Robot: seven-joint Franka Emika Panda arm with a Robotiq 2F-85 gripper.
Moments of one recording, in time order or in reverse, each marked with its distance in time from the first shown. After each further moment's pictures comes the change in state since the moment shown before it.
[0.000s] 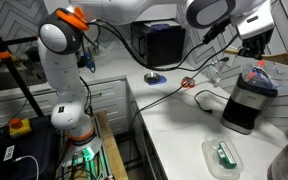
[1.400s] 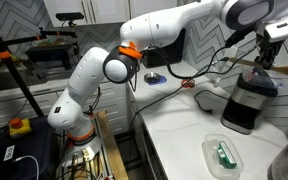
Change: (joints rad) arm -0.143 0.566 0.081 0.828 -0.037 -0.440 0.059
